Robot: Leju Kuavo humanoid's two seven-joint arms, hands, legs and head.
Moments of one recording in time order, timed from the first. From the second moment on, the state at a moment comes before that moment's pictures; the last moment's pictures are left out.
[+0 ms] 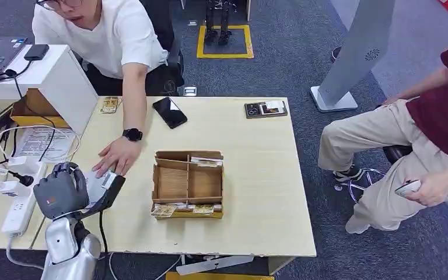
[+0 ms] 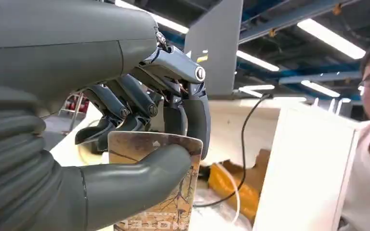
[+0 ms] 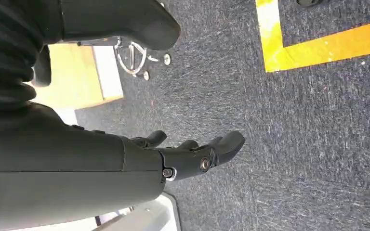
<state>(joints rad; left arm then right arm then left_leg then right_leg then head) -0.15 -0.07 0.27 -1.28 -1.50 0.70 0.01 -0.05 0.15 -1.12 -0.24 1.21 -0.27 -0.12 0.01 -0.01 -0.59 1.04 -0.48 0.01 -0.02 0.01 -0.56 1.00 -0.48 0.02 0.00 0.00</state>
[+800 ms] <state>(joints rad) -0.14 -0.05 0.26 -1.14 -1.46 0.70 0.06 -0.05 0.14 -1.09 -0.24 1.16 -0.27 -0.11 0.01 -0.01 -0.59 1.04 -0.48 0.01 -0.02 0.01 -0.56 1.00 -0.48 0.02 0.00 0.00</state>
